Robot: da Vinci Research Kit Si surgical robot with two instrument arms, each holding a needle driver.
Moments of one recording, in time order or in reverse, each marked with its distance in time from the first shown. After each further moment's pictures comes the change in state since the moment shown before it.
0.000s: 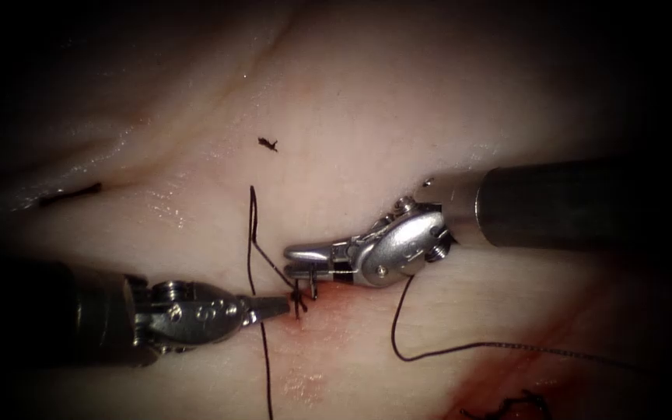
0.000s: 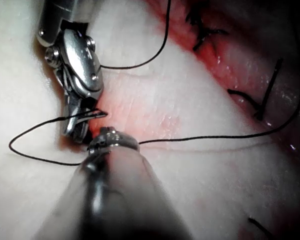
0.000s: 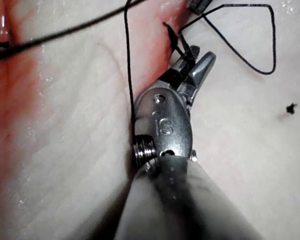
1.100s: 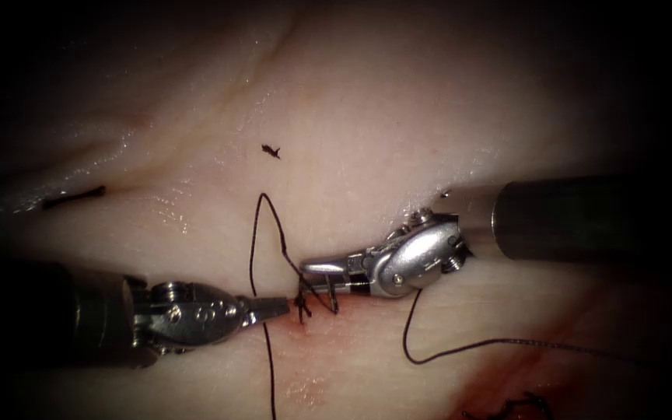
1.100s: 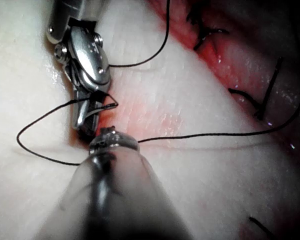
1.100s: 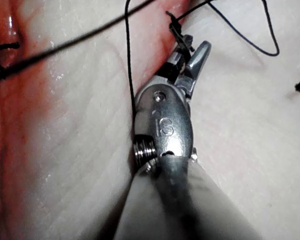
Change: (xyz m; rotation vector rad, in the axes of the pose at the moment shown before) right arm 0.000 -0.004 -0.001 0.090 0.021 0.079; left arm 0.000 0.000 0.000 0.002 -0.007 -0.001
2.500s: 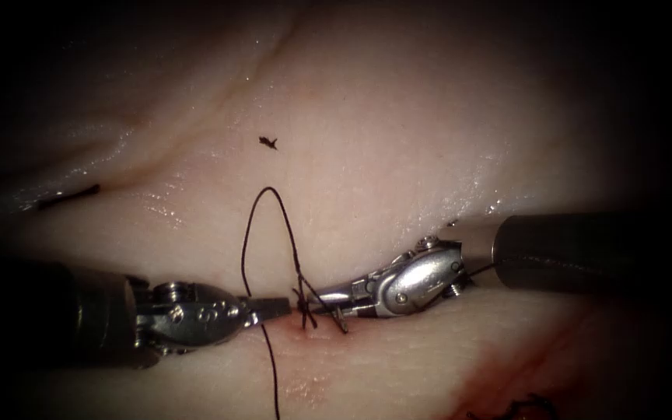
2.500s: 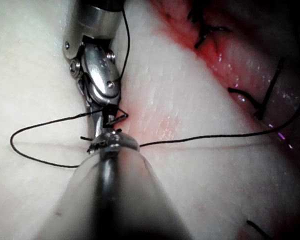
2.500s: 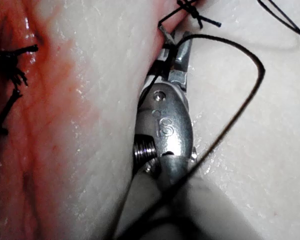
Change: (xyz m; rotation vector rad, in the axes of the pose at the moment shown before) right arm -0.001 -0.001 0.000 -0.012 -0.036 0.115; left arm 0.000 0.000 0.000 0.001 -0.006 -0.004
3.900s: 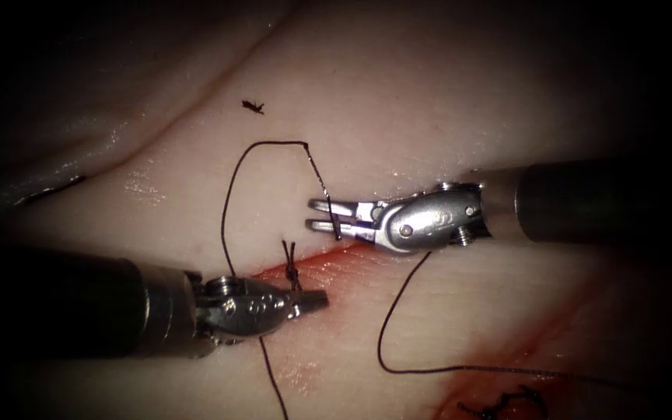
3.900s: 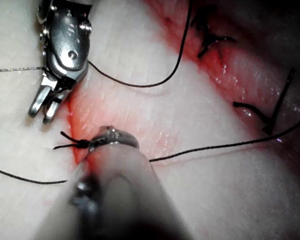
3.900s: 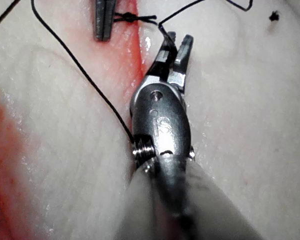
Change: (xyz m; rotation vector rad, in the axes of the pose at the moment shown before) right arm 0.004 0.015 -0.002 -0.442 0.124 0.191; left arm 0.000 -0.001 0.006 0.015 0.009 -0.001
